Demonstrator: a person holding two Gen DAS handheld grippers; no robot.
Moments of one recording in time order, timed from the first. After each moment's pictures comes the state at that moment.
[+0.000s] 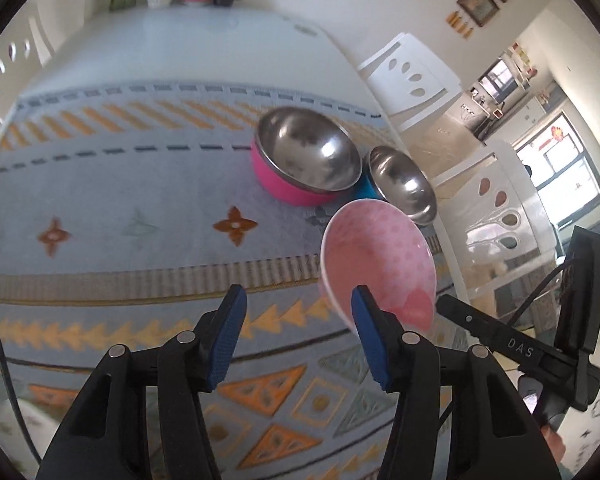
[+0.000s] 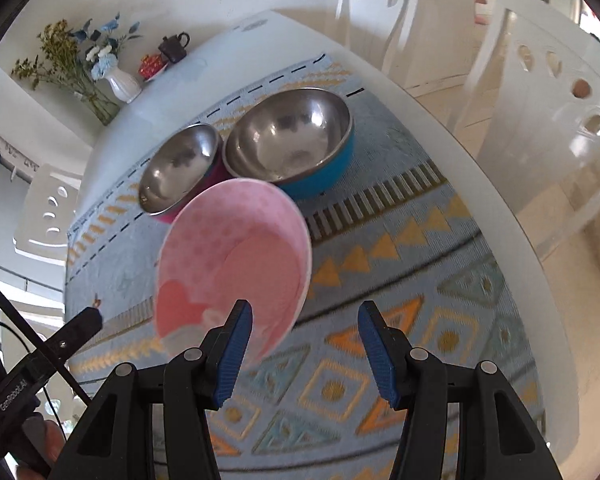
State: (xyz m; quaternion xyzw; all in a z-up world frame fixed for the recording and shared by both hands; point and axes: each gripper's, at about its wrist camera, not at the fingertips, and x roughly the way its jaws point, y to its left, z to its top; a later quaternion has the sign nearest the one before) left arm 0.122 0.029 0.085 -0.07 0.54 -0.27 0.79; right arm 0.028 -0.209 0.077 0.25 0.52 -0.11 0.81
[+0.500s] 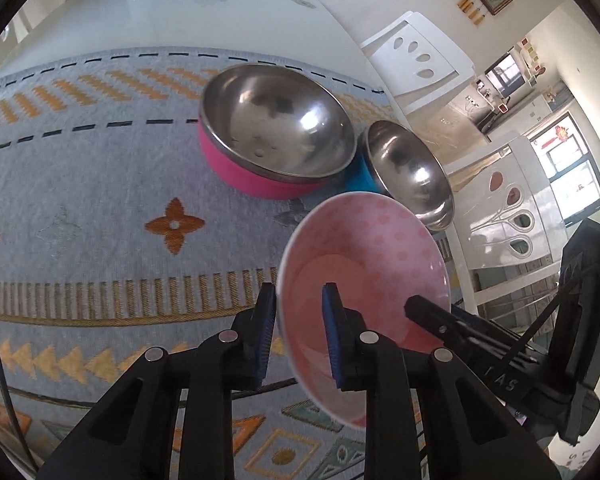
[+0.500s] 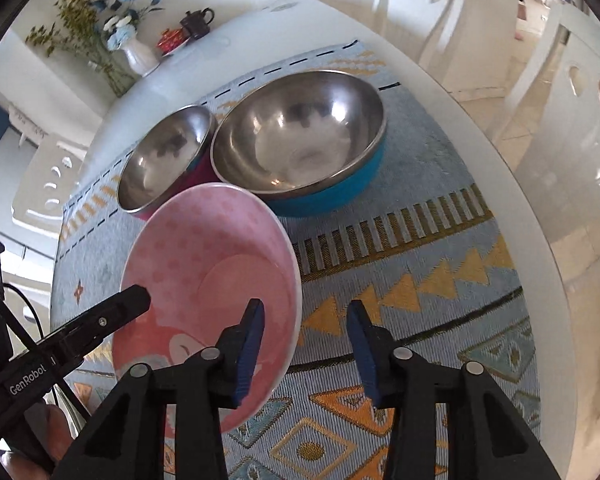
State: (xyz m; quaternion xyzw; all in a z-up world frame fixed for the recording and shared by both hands) left arm 0.139 -0.026 0.046 -0.07 0.56 -0.27 0.78; right arm 0.061 -0.221 0.041 0.22 0.53 -0.06 0.82
